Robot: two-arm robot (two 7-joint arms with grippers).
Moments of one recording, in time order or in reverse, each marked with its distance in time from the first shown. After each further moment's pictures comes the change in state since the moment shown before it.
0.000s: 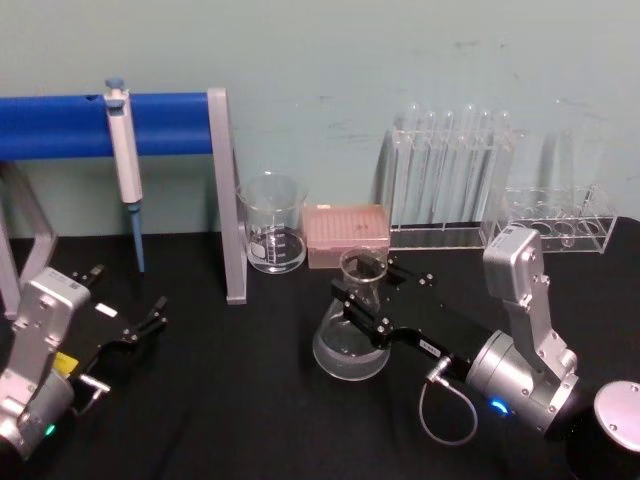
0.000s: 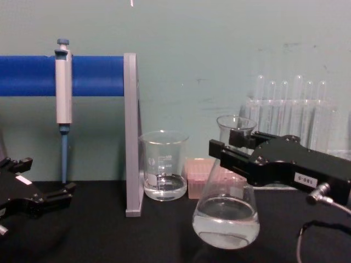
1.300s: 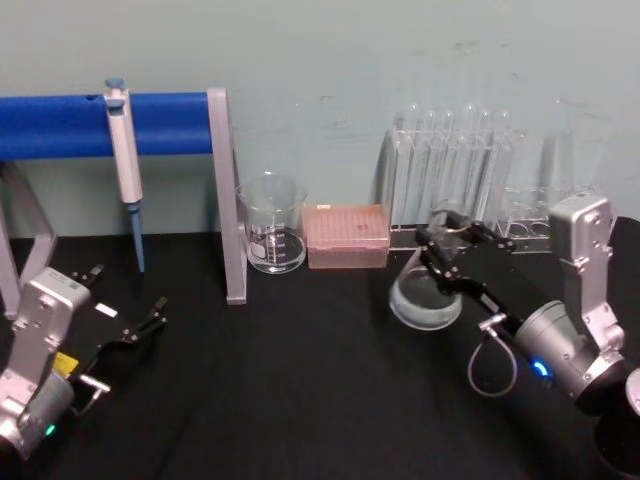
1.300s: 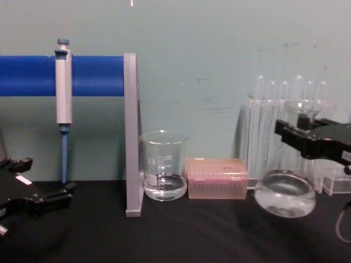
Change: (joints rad) left arm 0.000 0.000 0.000 0.000 0.000 0.000 0.000; right arm -0.004 -0.072 0.167 0.055 -0.066 0.020 -0.159
